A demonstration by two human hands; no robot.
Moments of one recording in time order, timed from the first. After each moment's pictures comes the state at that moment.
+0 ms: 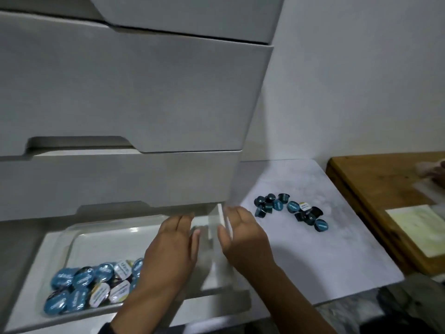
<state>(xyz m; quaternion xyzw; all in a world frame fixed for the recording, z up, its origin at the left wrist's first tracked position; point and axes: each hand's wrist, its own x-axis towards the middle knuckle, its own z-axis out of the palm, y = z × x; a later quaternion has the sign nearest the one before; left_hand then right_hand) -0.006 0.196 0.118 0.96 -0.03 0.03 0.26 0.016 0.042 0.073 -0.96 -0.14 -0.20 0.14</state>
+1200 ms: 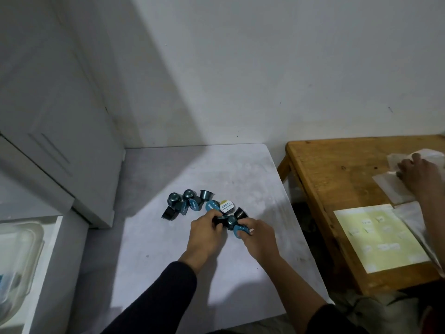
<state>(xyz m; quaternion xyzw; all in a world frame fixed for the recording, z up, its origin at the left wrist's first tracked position) 0.101 -0.156 -0.005 0.88 0.07 -0.14 0.45 0.088 -0.298 -0.010 -0.96 0.06 0.09 0.25</state>
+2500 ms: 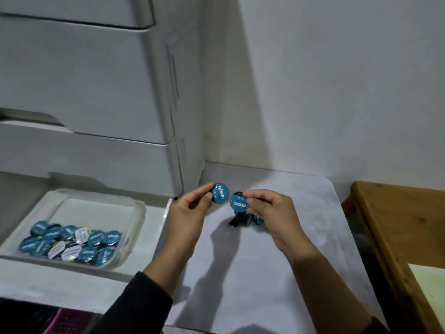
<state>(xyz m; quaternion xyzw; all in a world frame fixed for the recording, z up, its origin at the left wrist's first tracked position) 0.048 -0.006 0.116 0.64 0.14 0.17 0.73 0.091 -0.163 0.132 -0.70 0.00 0.11 0.70</state>
